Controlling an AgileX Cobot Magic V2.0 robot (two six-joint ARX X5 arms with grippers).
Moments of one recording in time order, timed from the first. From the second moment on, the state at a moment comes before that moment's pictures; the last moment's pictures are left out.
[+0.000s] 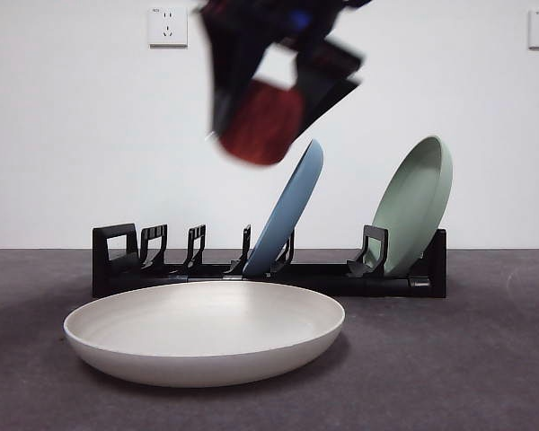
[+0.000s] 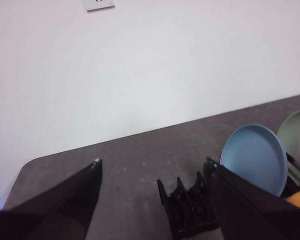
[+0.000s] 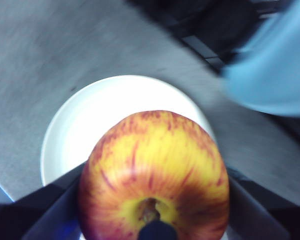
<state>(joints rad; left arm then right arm) -1.01 0.63 1.12 -0.66 -0.88 -0.01 0.82 1.73 1.54 -0.84 0.00 -0.01</state>
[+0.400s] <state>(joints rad) -1.01 0.63 1.12 -0.73 -0.88 -0.02 0.86 2.03 1.54 -0.79 0.00 -0.01</state>
